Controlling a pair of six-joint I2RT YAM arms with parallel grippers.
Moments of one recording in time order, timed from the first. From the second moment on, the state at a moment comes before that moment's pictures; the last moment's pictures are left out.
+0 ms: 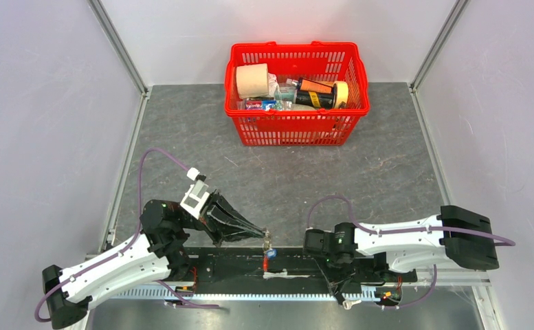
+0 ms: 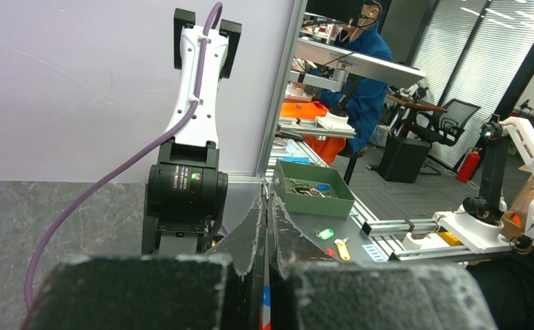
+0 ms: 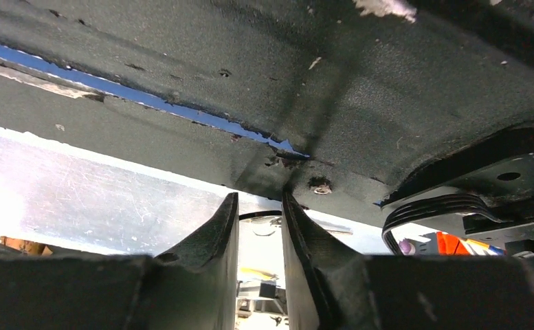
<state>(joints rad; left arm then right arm) -0.98 0.57 0.46 0.68 0.74 -0.61 1.41 1.22 0.53 -0.85 -0.26 1.02</state>
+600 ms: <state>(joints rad) -0.98 0.58 0.46 0.68 0.74 -0.61 1.38 1.24 0.80 -0.94 -0.08 0.94</state>
